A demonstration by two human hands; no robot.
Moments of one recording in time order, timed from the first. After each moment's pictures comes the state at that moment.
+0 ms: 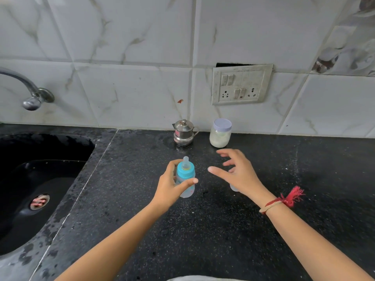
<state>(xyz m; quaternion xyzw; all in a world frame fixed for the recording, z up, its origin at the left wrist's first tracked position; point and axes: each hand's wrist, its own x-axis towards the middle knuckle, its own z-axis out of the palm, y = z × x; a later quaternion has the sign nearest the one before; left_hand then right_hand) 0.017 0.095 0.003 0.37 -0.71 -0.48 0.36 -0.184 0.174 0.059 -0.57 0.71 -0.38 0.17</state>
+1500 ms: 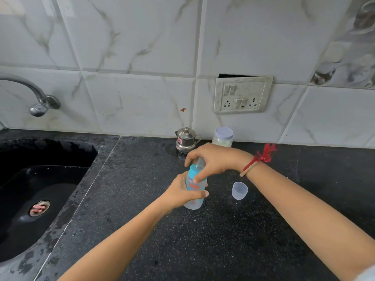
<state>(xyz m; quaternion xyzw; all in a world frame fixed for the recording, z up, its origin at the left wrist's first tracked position) 0.003 0.084 0.017 0.30 -0.70 -0.60 0.24 -0.140 0.109 0.144 -0.77 0.59 -0.01 0.23</state>
